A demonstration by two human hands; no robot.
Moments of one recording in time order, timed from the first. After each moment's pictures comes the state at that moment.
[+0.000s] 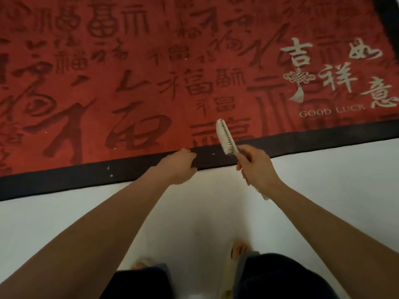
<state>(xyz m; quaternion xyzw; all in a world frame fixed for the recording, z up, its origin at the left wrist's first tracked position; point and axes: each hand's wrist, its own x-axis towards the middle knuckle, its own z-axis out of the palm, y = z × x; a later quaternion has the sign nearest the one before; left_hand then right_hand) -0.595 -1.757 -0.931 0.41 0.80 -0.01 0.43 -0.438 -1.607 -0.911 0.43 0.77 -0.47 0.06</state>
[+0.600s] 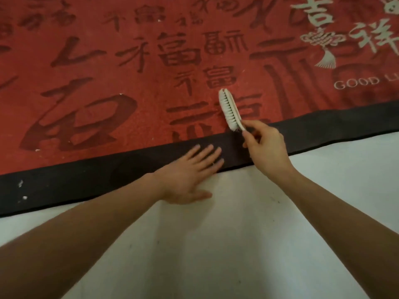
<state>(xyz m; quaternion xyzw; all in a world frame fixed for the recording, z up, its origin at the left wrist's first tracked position) -0.574 -1.714 -1.185 0.73 0.63 -0.07 0.24 -0.442 -1.539 -1.147 0.39 0.84 -0.36 -0.12</state>
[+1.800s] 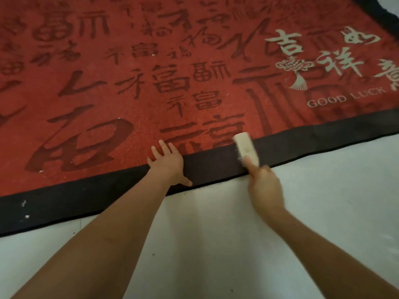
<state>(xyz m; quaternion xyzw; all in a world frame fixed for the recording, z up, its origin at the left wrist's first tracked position) -0.590 -1.675 -1.153 0.32 0.86 -0.08 0.38 -0.386 -1.564 -1.153 0.45 0.88 -0.16 0.06</state>
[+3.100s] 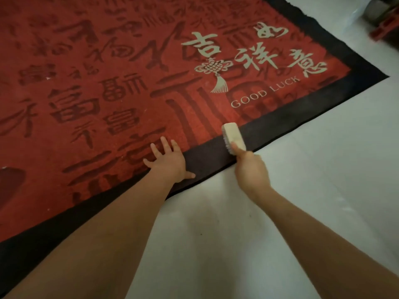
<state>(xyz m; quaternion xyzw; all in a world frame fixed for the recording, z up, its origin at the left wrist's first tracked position) -0.502 -1.488 -1.154 0.41 0.83 -0.08 0.38 -0.322 -1.422 -1.146 0.56 0.80 -0.21 0.00</state>
